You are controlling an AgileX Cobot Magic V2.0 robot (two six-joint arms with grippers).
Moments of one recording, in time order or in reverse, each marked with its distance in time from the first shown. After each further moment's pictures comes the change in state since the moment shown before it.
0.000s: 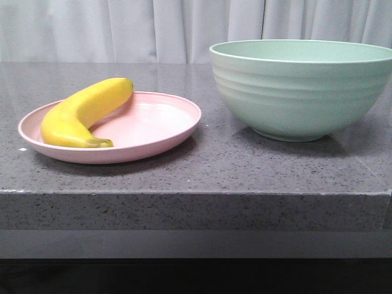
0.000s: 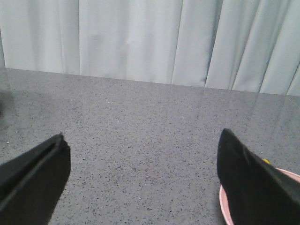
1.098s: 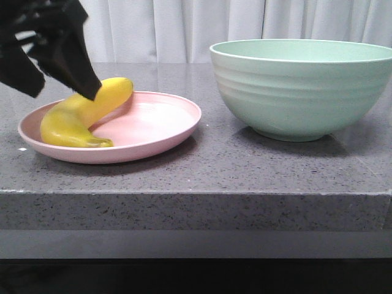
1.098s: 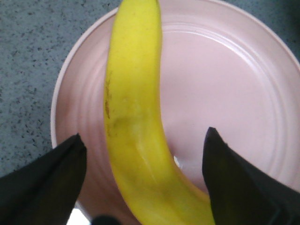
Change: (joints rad) left arm -0.447 1.035 -0.489 -0.090 0.310 0.035; right arm 0.000 0.000 0.000 0.000 0.021 0.000
